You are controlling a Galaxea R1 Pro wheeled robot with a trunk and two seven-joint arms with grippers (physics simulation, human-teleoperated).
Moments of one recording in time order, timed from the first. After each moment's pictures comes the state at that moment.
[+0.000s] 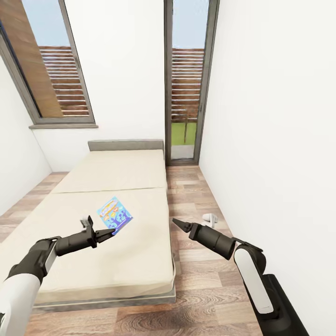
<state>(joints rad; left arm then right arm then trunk) -0.76 0.25 0.37 -0.56 -0.05 0.88 -1.56 -0.38 0.01 0.11 -1.57 -0.72 0.75 0.31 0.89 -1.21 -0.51</state>
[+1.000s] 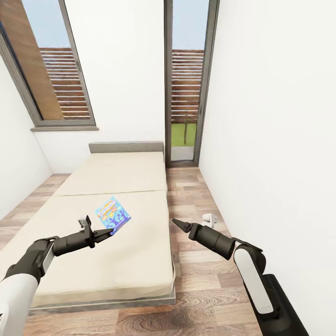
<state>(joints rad) -0.76 0.27 0.37 -0.56 -0.05 0.88 -1.56 -0.38 0.01 0.11 -1.57 -0.72 0.75 0.31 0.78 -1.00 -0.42</state>
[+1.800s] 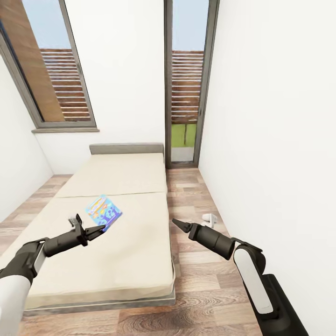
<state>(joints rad) -0.76 0.29 0.47 -0.55 -0.05 0.90 -1.56 -0.38 0.01 0.11 -1.57 -0.72 0.75 0.31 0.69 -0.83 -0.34</state>
